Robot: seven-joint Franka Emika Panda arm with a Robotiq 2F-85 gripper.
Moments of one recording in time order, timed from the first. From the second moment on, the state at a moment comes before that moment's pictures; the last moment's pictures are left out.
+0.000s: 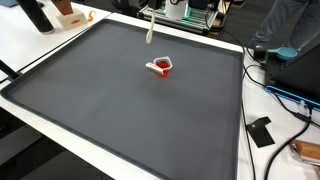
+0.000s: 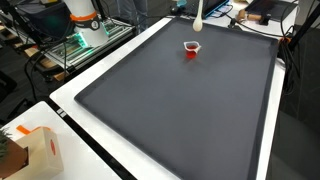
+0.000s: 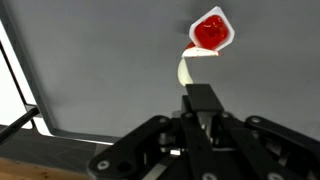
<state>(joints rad) 0.17 0.00 0.15 -2.04 -0.28 2.15 0.42</state>
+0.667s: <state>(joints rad) 0.15 -0.09 0.14 -2.09 -0.06 2.15 0.23</state>
